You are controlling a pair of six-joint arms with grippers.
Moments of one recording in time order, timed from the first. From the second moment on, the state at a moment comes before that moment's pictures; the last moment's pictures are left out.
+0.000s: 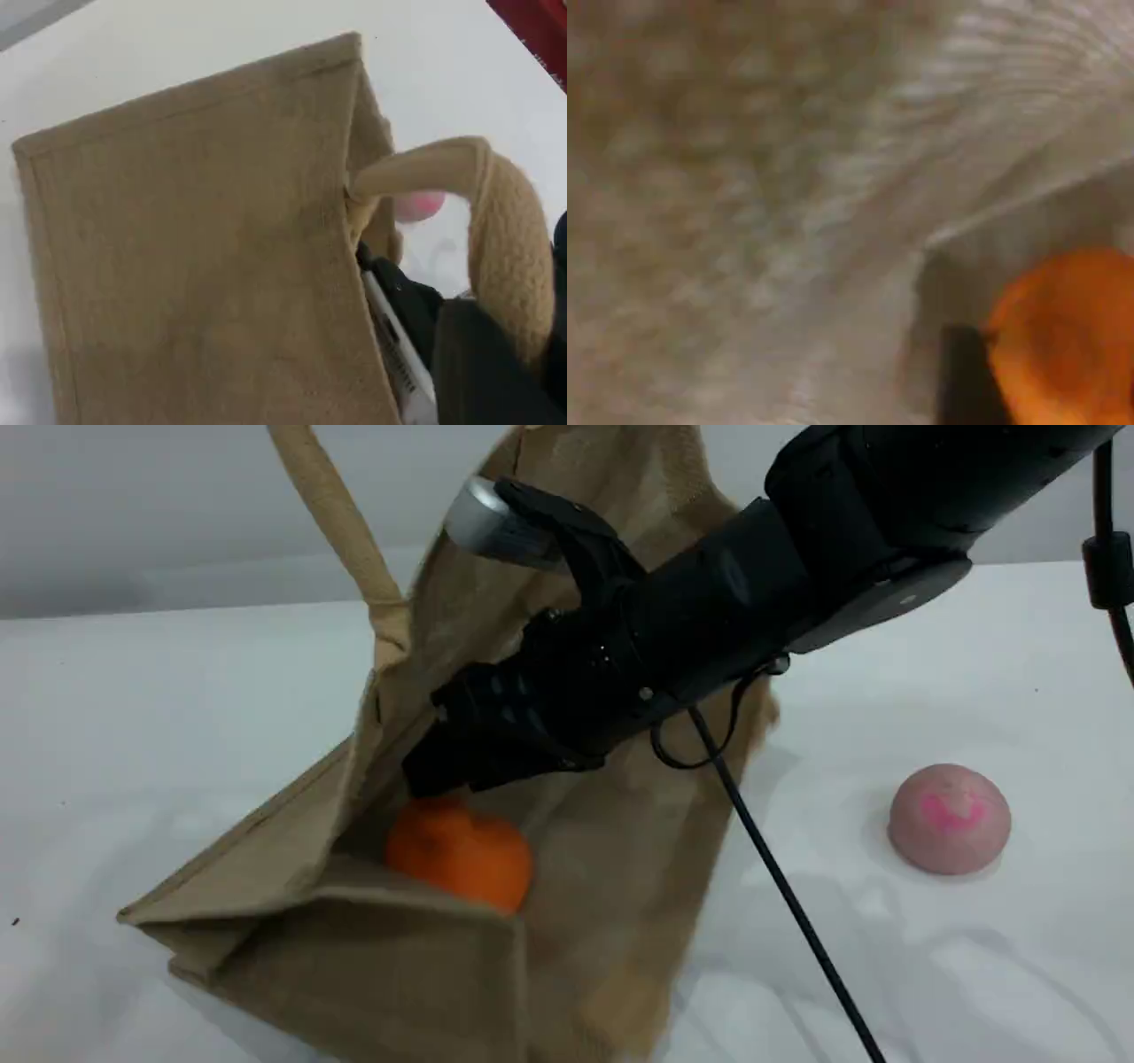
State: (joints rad) left arm -0.21 1.74 -1.79 -0.66 1.22 0.57; right arm 0.53 2.14 -1.15 1.75 0.61 -1.57
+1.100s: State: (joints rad) left arm -0.21 1.74 -1.79 -0.65 1.22 0.57; right arm 0.01 1.91 -1.08 0.91 0.57 -0.86
